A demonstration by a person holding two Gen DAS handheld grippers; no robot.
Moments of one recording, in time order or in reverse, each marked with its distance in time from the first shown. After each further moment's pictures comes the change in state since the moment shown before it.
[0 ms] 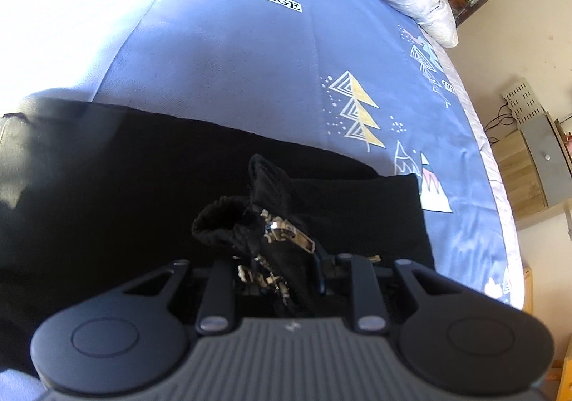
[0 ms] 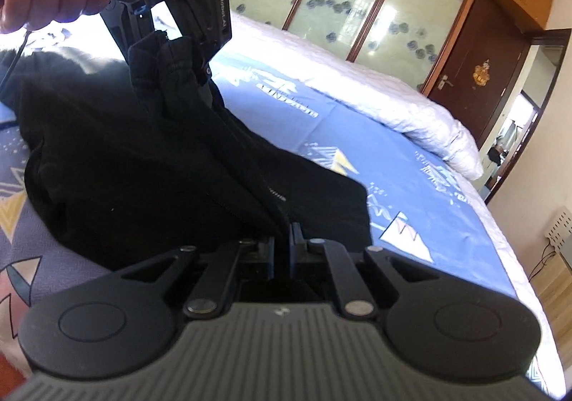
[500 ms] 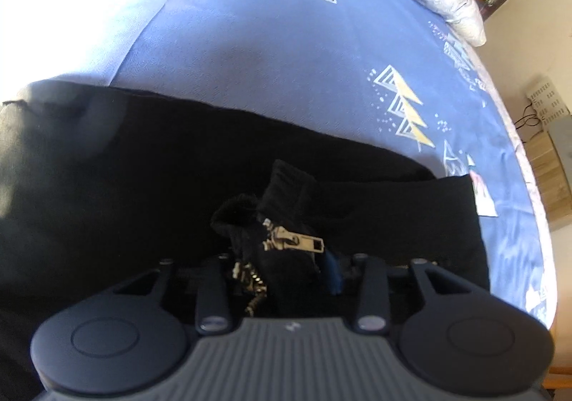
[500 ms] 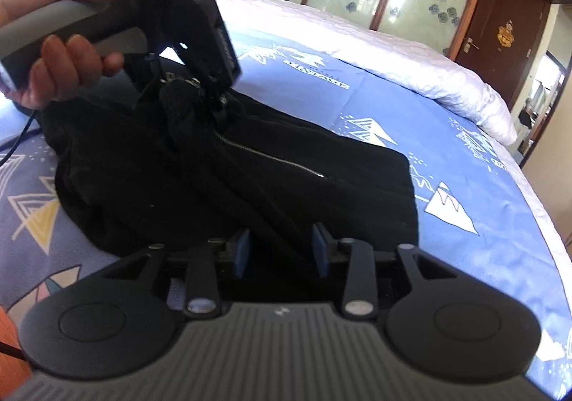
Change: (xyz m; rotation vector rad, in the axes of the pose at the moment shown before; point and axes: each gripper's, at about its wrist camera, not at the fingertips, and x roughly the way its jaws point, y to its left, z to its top) left arm 0.032 0.024 -0.002 -0.009 -0.016 0.064; right arm 0.008 0.017 -0.004 0.068 0.086 0.084
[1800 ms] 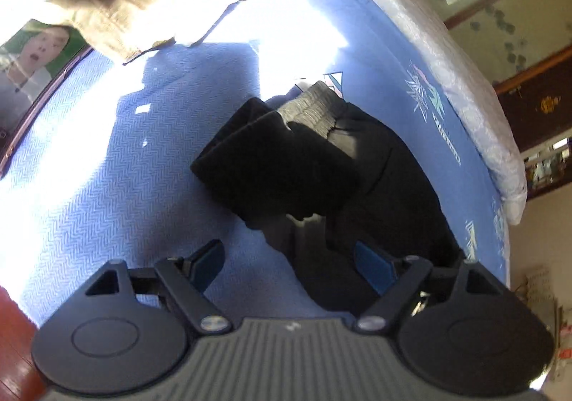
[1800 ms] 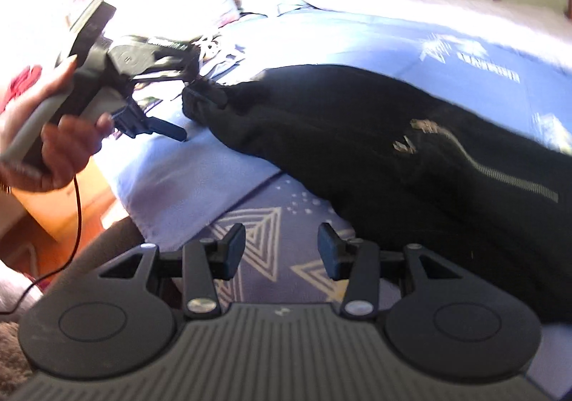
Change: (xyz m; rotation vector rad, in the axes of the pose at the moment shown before) left arm -0.146 0.240 -0.117 -0.588 -0.282 -0.021; right arm -0.013 0.157 0.082 0.053 0.032 0.546
